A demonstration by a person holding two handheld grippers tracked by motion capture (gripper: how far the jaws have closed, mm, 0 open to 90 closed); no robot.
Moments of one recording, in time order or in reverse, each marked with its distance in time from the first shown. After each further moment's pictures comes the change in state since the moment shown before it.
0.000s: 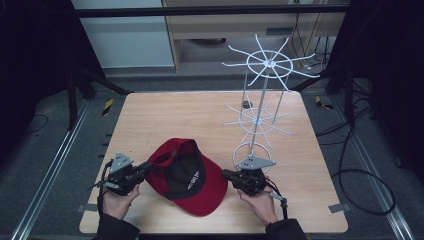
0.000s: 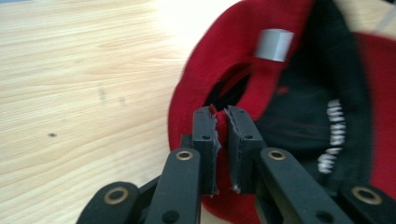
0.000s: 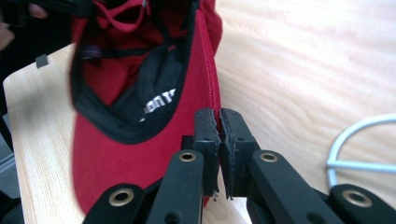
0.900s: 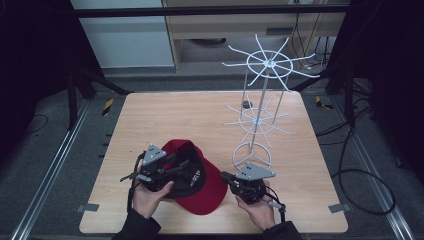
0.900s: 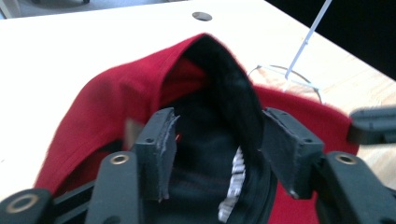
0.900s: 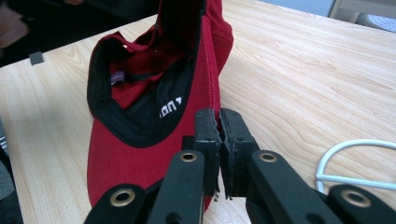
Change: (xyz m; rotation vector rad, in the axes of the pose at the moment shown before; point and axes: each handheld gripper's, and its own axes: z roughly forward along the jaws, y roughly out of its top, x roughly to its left) left arm -0.084 0.047 0.025 -0.039 -0.151 -0.003; right arm 0.029 0.002 -0.014 -0.061 -0.078 -0.115
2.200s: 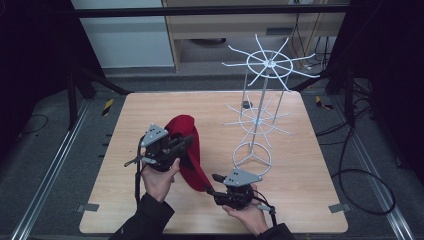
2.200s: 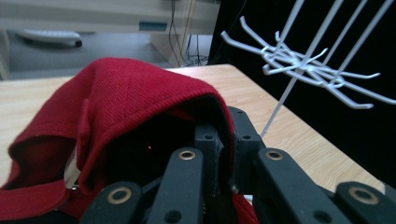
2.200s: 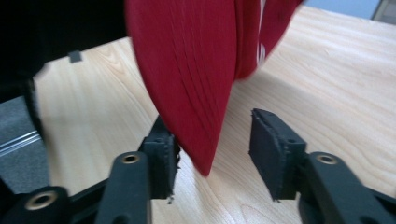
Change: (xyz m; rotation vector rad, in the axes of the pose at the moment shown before) left arm -0.018 0.057 -0.009 -0.199 -0.064 -0.064; right arm 0.024 -0.004 0.022 -0.022 0.111 -0.025
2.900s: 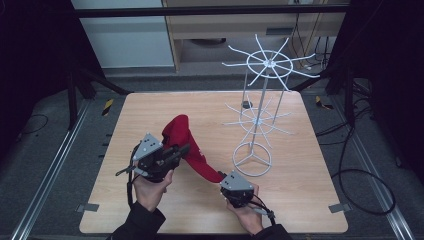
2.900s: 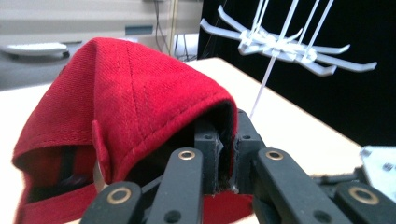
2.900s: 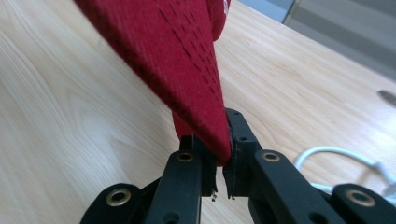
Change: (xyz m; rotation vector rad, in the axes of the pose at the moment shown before) left arm 0.004 -0.020 -0.025 0.018 -0.044 0.082; right arm -0.001 -0.014 0.011 0.057 -0.324 -0.177
